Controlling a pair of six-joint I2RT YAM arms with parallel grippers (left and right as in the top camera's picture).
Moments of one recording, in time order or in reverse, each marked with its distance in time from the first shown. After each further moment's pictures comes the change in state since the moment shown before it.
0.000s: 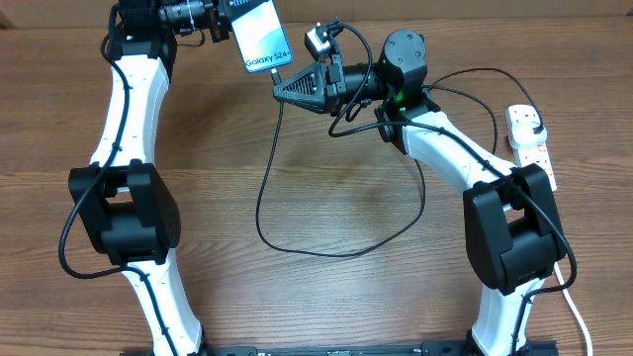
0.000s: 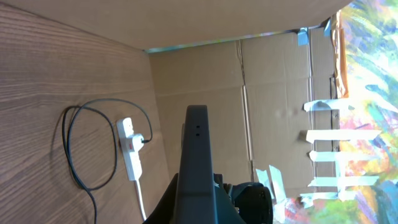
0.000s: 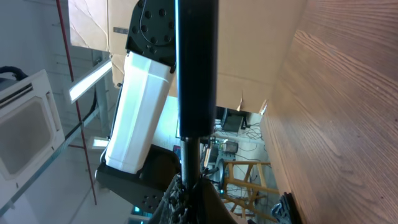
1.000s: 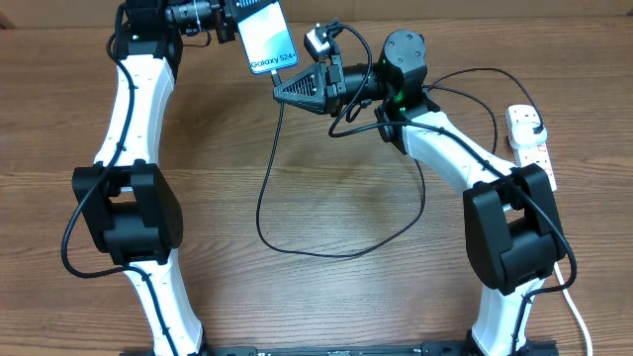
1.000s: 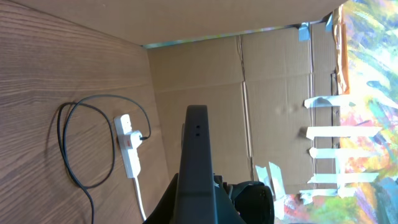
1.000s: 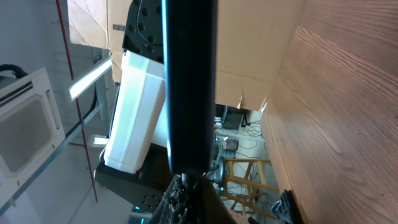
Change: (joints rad) left arm -0.020 0.000 0.000 -0.001 0.000 0.000; right arm 0.000 0.000 0.000 0.001 -0.010 0.001
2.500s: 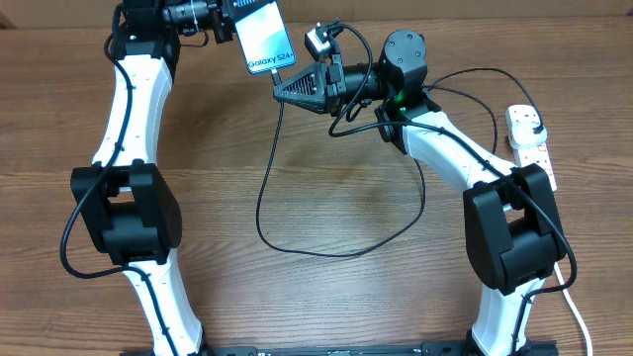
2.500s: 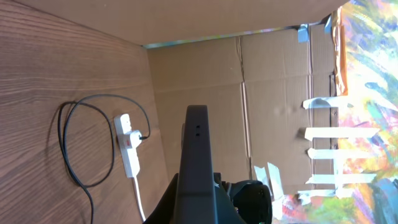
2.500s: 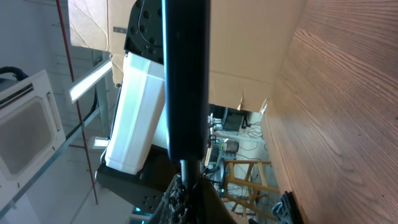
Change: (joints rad) left arm 0.009 0.000 0.000 0.000 0.007 -0.011; right arm -0.001 0.000 0.000 0.000 0.007 0.004
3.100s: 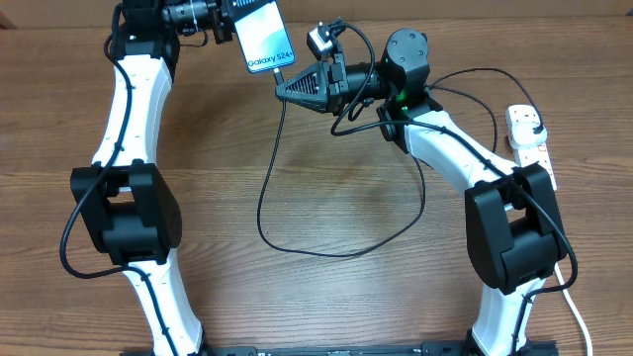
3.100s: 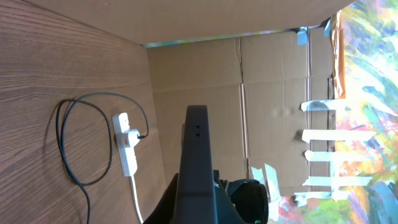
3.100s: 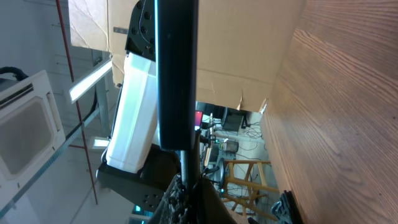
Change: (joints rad) left arm 0.001 0.000 0.000 0.000 0.000 -0.019; right arm -0.010 0.000 0.000 0.000 -0.008 0.000
